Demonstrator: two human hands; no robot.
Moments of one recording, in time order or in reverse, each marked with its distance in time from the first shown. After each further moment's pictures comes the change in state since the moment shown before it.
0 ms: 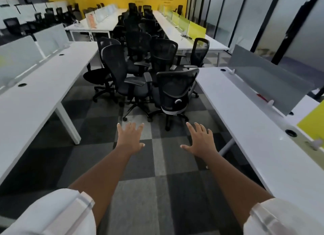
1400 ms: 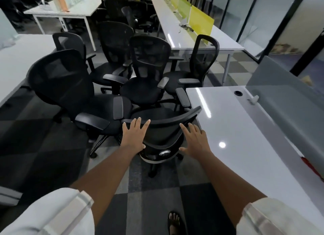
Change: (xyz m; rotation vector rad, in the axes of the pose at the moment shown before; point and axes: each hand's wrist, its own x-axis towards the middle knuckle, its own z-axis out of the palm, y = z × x) left_hand 0.809 0.113 -0.002 0.017 -0.051 0.040; right_hand 0.761 0.255 0.106 -0.030 -0.128 -0.072
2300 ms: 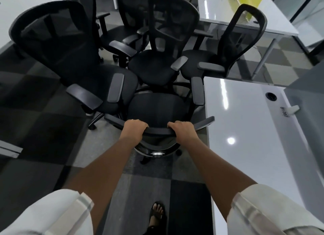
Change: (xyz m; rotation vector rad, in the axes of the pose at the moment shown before) left_hand 0.125 0.046 0.063 -0.134 -0.146 -0.071; right_hand 0.172 0.027 0.063 -0.054 -0.143 -0.412
